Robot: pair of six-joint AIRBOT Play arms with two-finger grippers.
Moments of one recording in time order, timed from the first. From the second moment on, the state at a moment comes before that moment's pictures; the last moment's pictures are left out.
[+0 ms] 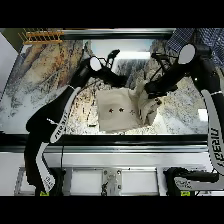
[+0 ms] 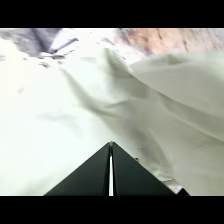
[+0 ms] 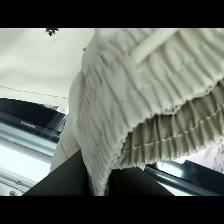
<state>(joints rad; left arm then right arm) -0.44 -1.97 2.02 1.00 -1.17 -1.51 0.22 -1.48 1.68 -1.31 1.67 1.57</state>
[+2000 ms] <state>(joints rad) -0.23 -1.34 1.22 1.05 -1.07 -1.44 0.17 -1.79 1.24 -0.62 1.05 1.00</state>
